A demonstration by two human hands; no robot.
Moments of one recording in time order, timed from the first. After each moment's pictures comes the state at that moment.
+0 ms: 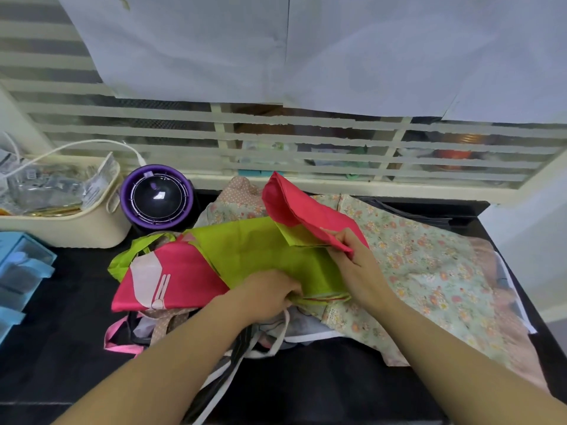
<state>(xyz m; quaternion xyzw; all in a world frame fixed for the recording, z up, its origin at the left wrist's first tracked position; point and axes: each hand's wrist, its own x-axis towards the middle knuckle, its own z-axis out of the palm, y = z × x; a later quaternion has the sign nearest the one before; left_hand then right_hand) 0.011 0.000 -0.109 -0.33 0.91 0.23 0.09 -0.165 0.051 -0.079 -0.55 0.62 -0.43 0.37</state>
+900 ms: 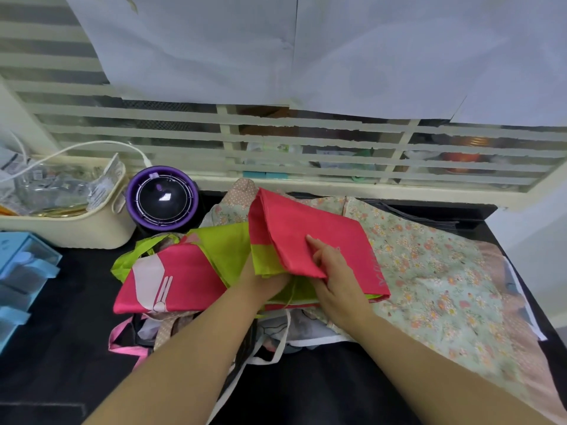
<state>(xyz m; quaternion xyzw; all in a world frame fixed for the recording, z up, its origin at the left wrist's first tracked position) 0.006 -0.001 -0.102 -0.64 0.63 0.42 -0.13 -0.139 0.051 -0.113 -0.67 0.60 -0.37 0.24</state>
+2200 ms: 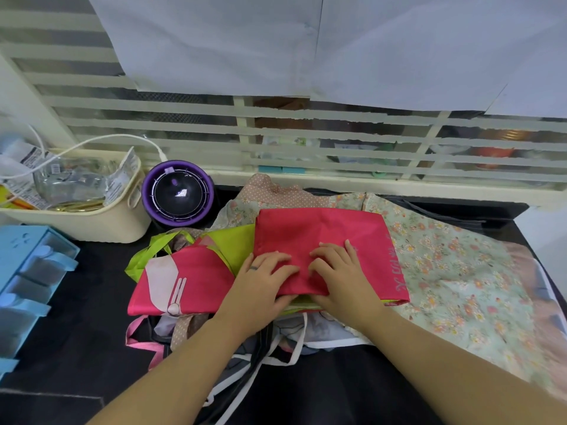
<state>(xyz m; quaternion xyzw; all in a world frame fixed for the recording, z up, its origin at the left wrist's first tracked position) 0.061 0.001 -0.146 -0.41 0.89 0.11 -0.16 -0.143 0.026 -0.156 -0.81 0.55 -0.20 0.00</state>
